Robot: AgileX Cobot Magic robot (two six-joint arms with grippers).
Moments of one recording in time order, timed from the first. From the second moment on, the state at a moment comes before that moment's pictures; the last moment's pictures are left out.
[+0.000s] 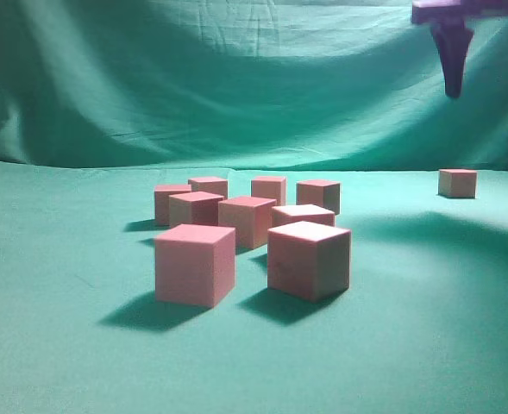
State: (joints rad) left arm -0.01 -0.01 0.02 -0.09 0.35 -0.02; right arm 0.17 1.96 -1.72 -0.14 1.10 0.20
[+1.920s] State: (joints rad) left arm -0.01 -0.01 0.02 -0.09 0.35 -0.02; right arm 0.46 1.62 -1.57 0.03 1.03 0.11
